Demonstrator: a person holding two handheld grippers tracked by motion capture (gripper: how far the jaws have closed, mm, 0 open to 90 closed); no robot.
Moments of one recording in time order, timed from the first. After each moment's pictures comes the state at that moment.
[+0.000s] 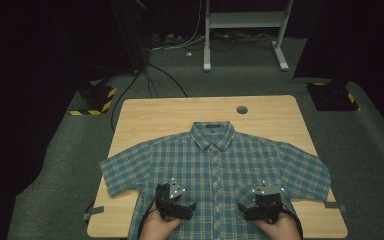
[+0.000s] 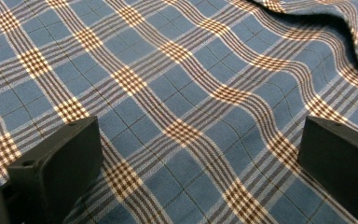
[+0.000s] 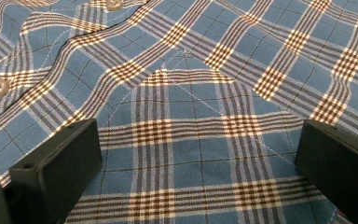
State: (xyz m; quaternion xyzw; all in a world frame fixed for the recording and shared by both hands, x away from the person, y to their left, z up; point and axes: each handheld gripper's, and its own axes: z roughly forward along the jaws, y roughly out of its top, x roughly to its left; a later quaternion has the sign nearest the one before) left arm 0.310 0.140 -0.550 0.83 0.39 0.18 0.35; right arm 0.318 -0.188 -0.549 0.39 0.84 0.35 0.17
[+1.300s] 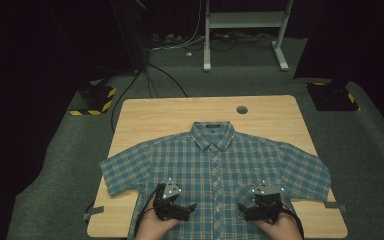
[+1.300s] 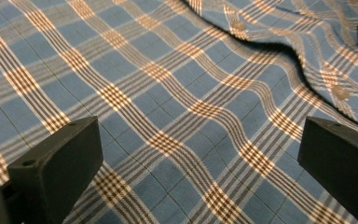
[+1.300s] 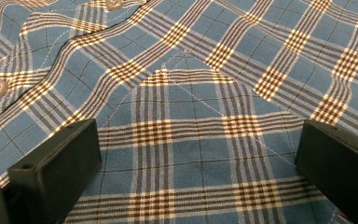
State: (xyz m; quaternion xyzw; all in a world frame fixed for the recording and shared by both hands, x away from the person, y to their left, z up) left arm 0.307 0.150 -0.543 0.82 0.37 0.15 0.41; right arm 0.318 -0.188 -0.549 0.39 0.84 0.35 0.17
